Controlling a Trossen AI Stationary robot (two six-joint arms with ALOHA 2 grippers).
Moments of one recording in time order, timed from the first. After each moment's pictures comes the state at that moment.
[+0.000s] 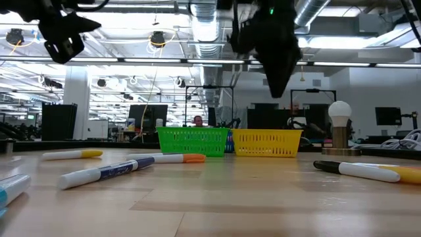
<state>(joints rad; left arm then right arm) -0.62 0.75 0.38 0.06 -0.48 -0.72 0.10 1.94 1.66 -1.32 0.15 0.61</state>
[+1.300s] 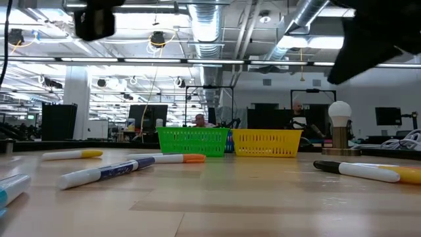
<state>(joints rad) -0.61 1.37 0.83 0.07 -0.49 -1.03 0.69 1.70 1.16 -1.08 0.78 1.56</state>
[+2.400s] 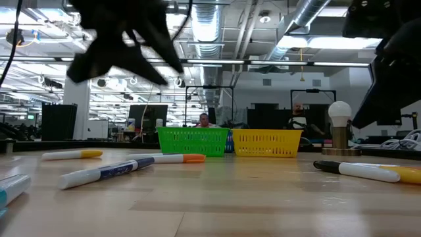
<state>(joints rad) -0.57 1.69 1.04 -0.27 -0.58 -1.39 0.74 1.73 1.01 -0.81 0.65 1.15</state>
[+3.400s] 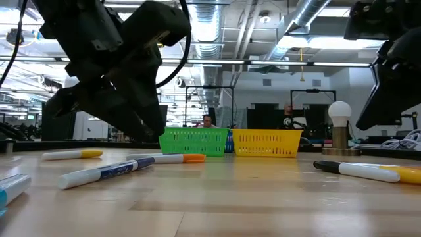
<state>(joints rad) -0.55 1.82 1.04 -0.35 -0.49 -1.49 0.73 1.73 1.00 -0.85 0.64 1.16</state>
